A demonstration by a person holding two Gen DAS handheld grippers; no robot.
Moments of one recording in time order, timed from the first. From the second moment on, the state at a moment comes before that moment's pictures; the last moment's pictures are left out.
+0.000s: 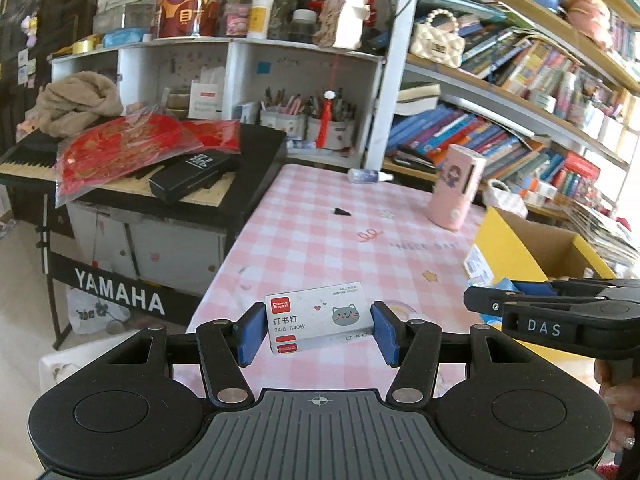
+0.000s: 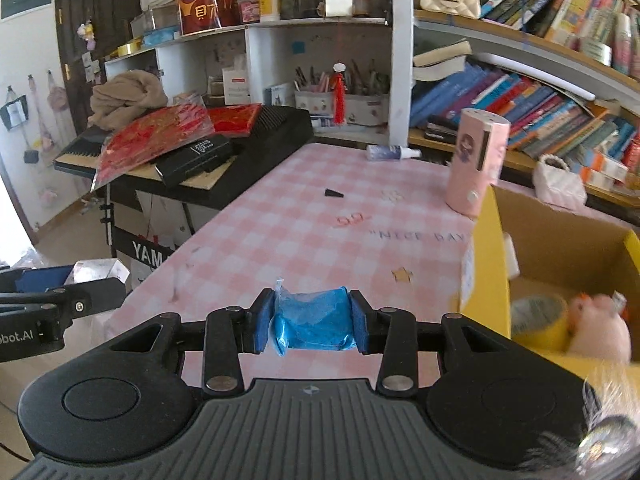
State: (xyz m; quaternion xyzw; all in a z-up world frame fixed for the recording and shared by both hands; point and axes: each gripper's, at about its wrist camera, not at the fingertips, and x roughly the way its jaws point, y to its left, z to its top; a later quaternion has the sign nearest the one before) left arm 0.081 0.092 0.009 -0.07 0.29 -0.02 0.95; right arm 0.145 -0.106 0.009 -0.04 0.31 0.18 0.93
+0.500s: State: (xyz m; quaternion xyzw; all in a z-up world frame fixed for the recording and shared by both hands) left arm 0.012 0.052 0.000 -0.03 0.31 -0.11 0.94; right arm 0.028 -0.146 -0.015 -0.01 0.34 0.10 0.94
